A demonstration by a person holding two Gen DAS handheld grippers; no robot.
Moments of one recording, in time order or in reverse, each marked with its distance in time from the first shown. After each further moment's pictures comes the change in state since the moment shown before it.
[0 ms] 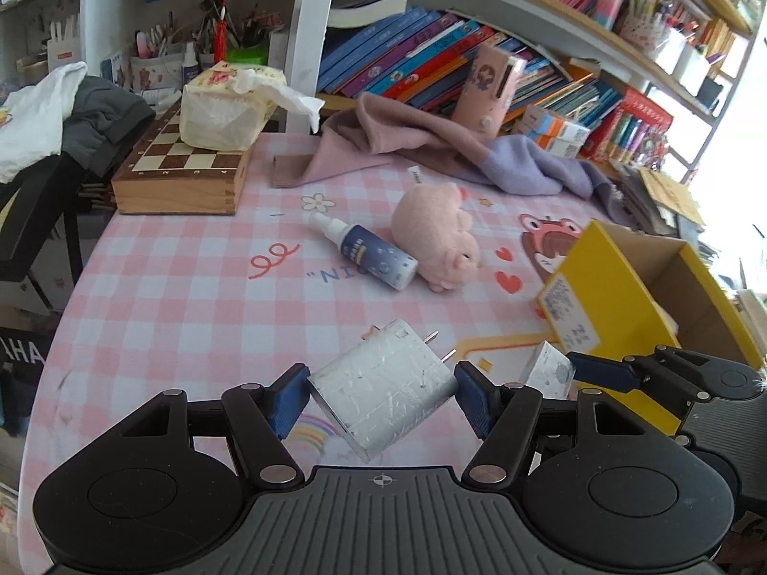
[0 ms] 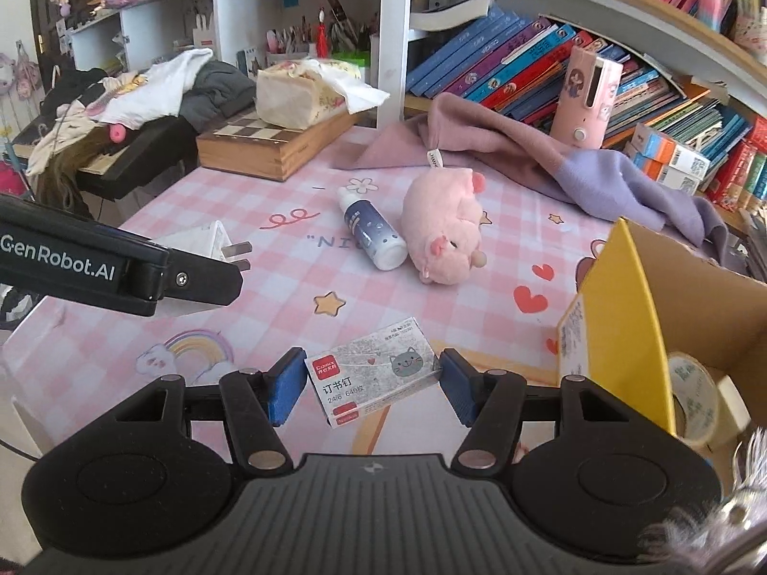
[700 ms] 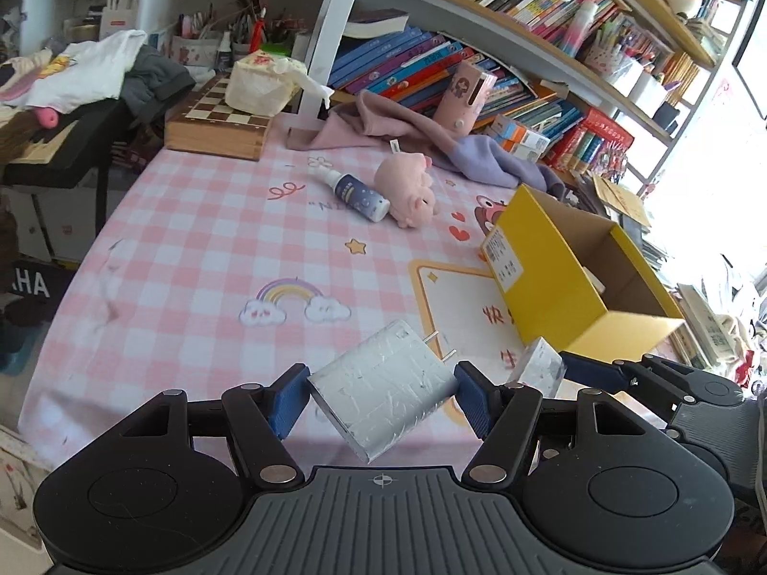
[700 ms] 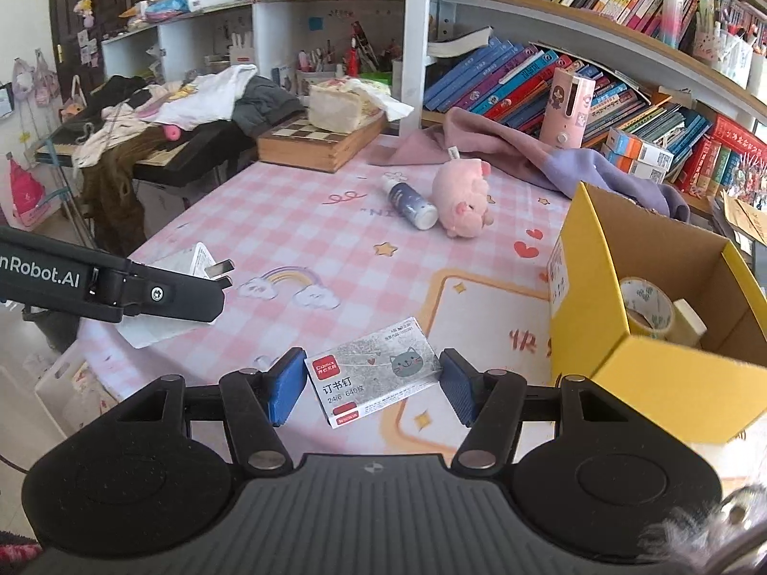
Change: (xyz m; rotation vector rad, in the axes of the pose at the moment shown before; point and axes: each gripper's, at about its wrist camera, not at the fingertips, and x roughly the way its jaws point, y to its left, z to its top) left arm -0.116 -0.004 -0.105 -0.098 -0.043 -0.055; right arm -0.120 0.061 -0.076 0.003 -0.052 -0.002
